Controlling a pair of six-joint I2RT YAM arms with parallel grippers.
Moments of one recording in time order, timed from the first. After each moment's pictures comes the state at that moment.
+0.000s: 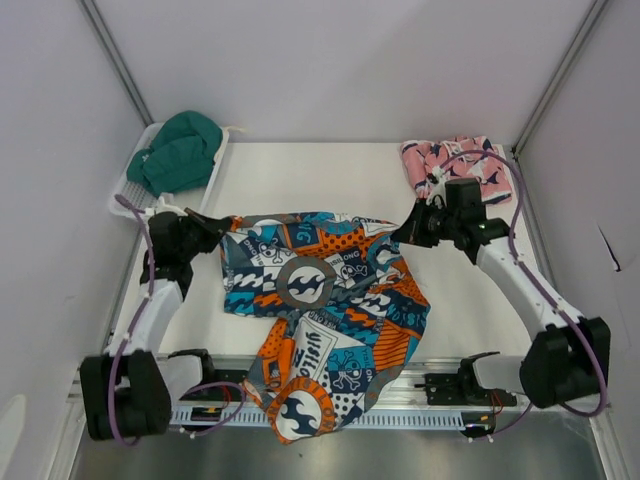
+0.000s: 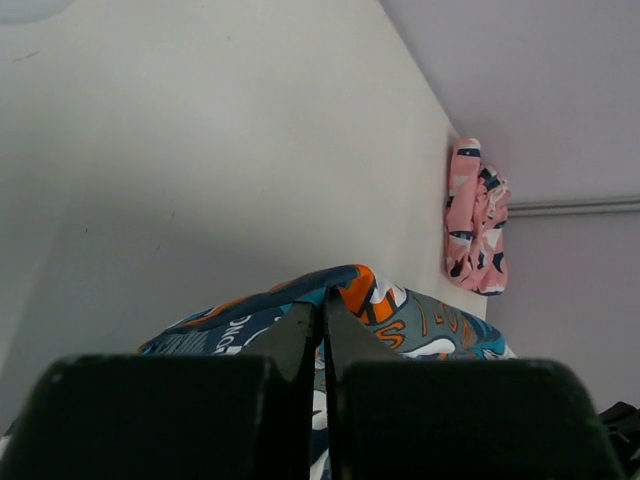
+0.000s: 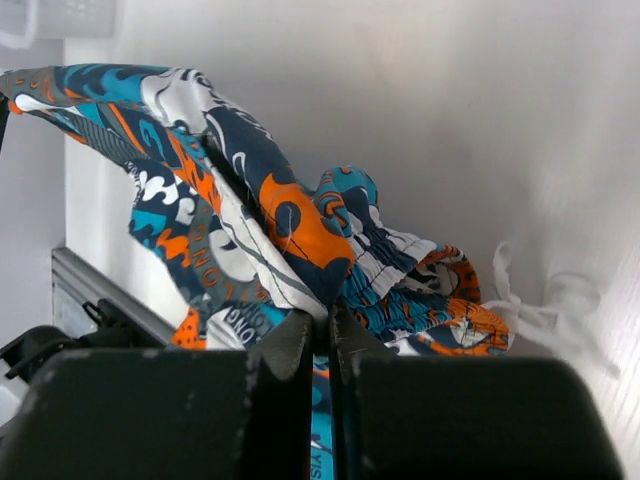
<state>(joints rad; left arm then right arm) 0.12 1.01 0.58 0.04 0.31 -0.89 0.25 1.25 1.03 -0.50 -0.46 0.45</state>
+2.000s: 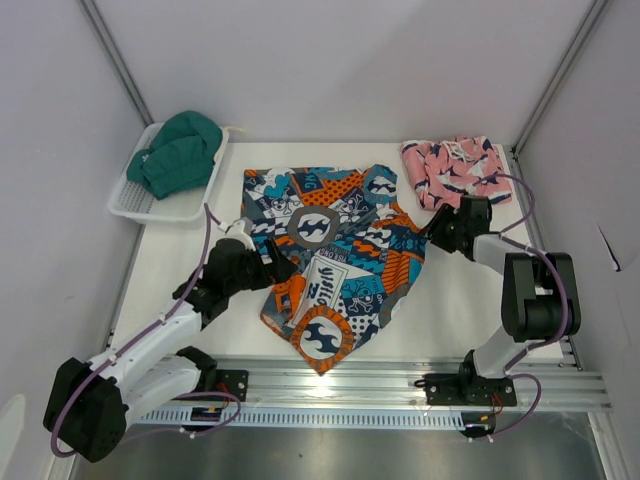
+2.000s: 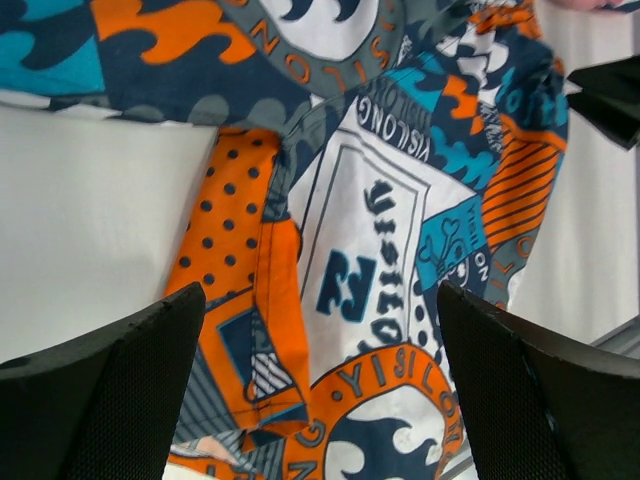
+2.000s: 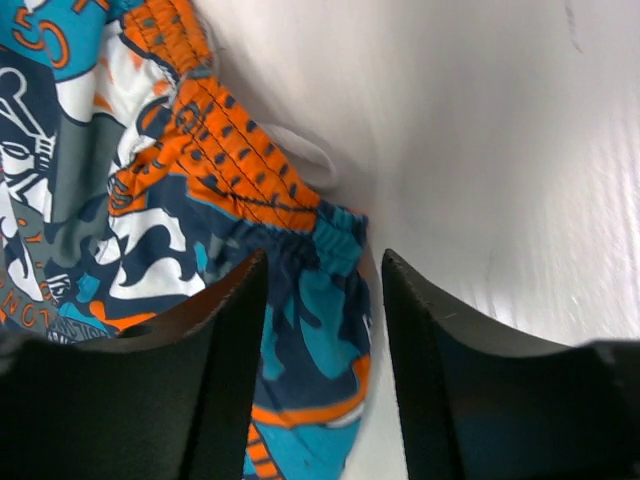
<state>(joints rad) -0.48 0.94 0.49 -0.11 0.06 -0.70 0.02 1.62 0.83 0.00 -0.20 0.55</state>
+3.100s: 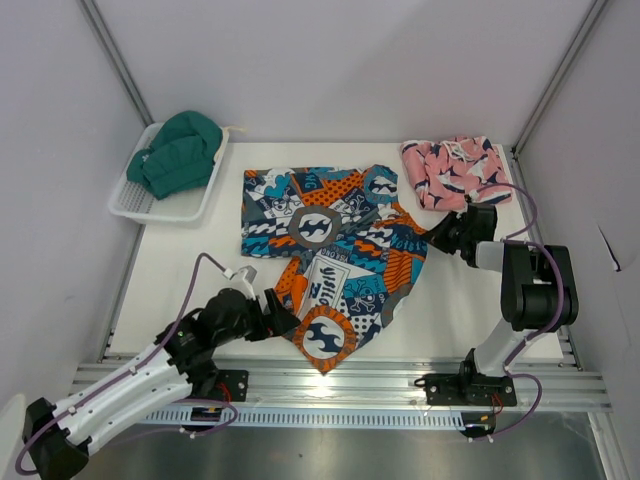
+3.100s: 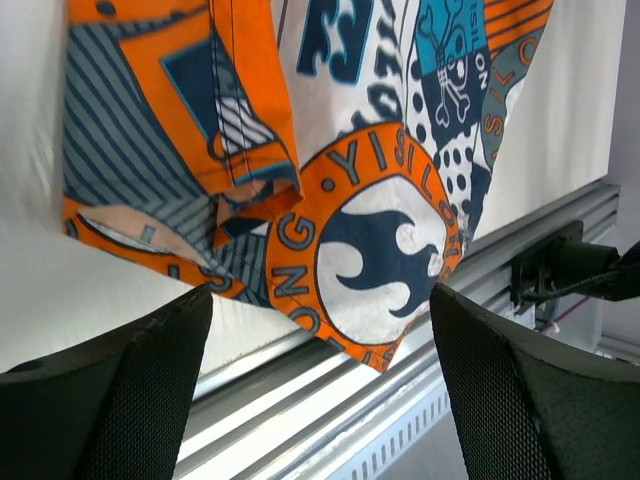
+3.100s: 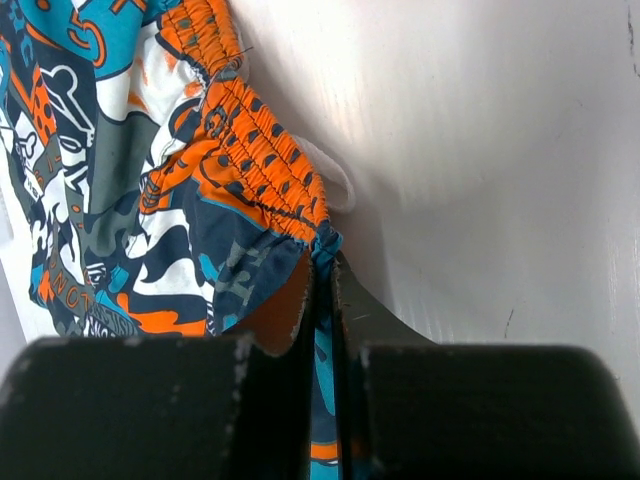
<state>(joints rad) -0.79 0.50 0.29 -0.43 0.03 -0.93 -0.05 1.71 0.75 0.27 -0.39 0.60</state>
